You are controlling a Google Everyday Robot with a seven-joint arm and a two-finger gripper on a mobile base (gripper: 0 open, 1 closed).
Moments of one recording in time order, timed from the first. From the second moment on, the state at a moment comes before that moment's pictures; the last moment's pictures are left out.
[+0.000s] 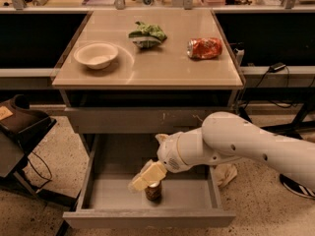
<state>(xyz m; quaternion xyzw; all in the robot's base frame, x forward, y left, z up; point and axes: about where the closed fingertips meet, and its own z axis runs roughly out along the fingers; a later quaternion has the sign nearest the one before) 0.455 0.030 0.692 -0.48 0.77 0.29 0.30</state>
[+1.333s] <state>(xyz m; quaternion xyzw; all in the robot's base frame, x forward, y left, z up) 0.468 0.003 0.606 -0.48 0.82 0.14 0.29</state>
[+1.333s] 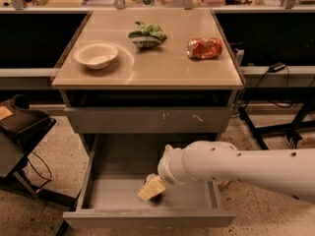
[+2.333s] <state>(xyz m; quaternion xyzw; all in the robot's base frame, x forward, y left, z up) 0.499 0.026 0.529 -0.44 0.84 0.20 0.26</state>
